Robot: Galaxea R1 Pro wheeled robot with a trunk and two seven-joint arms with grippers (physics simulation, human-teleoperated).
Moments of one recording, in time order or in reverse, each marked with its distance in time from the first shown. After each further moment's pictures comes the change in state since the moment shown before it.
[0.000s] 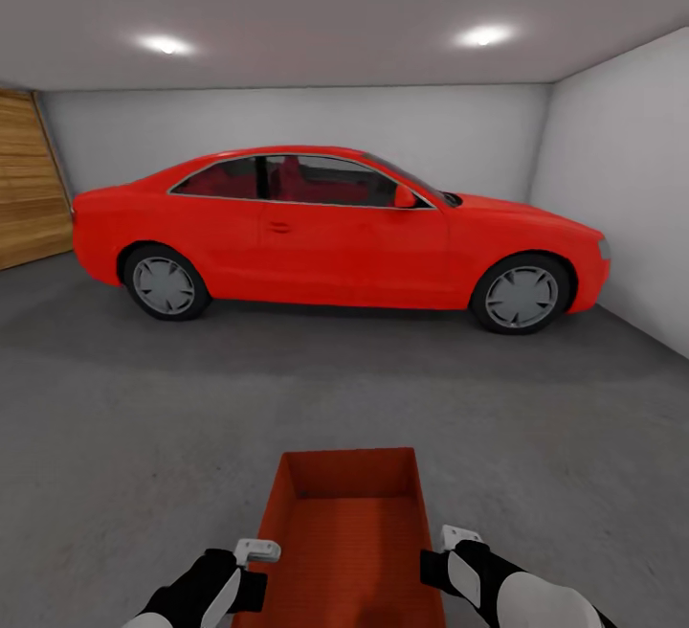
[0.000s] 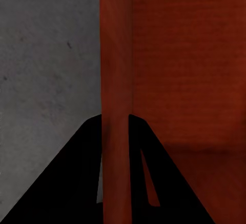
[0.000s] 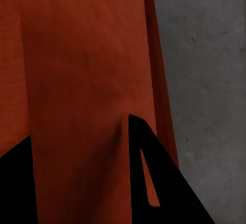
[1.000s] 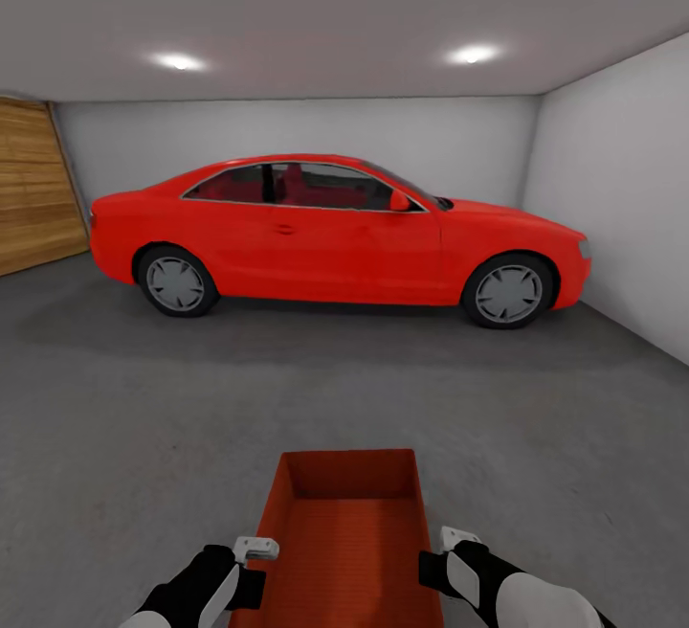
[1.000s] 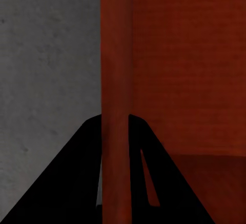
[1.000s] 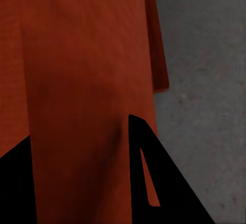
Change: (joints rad) left arm 0.001 0.010 -0.024 -0.023 0.024 0.029 0.005; right arm 0.000 0.002 -0.013 0.004 -0.001 0.003 0.000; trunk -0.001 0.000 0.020
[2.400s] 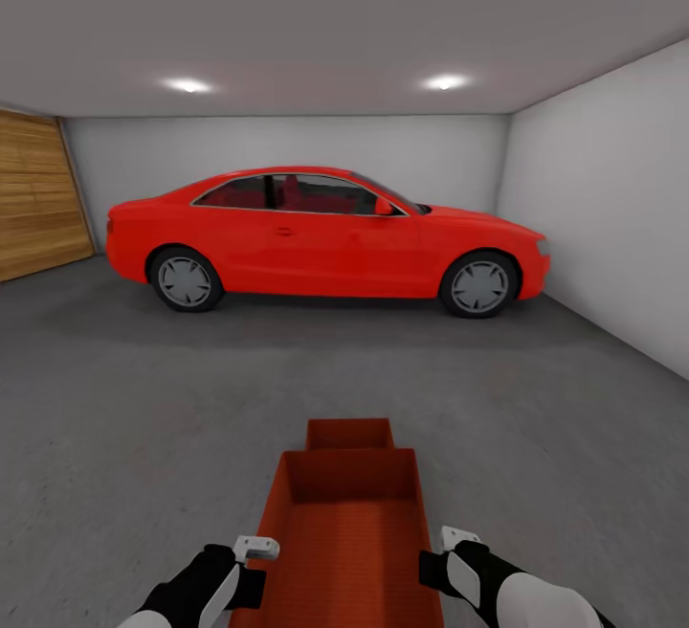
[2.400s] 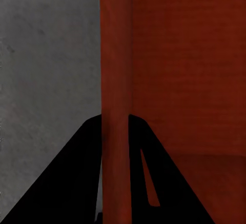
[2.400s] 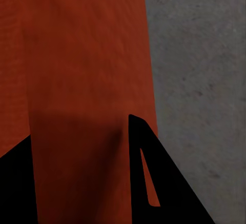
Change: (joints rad) left arm -0.001 -0.001 -0.001 -0.001 -0.006 -0.002 -0.003; right arm 0.001 -0.001 0.017 -0.002 -0.019 -0.001 0.004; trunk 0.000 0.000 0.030
